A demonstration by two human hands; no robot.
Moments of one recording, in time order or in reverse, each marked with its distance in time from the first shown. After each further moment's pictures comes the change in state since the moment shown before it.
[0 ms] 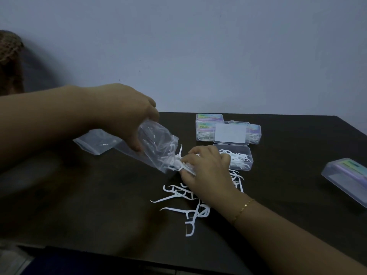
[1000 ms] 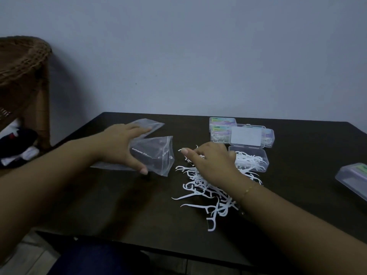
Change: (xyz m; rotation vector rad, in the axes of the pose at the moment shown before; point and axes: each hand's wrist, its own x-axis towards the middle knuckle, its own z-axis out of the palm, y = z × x) left_hand -0.025 -0.013 0.120 -0.763 0.000 -0.195; right_hand 0.031 -0.028 -0.007 0.148 -0.163 0.213
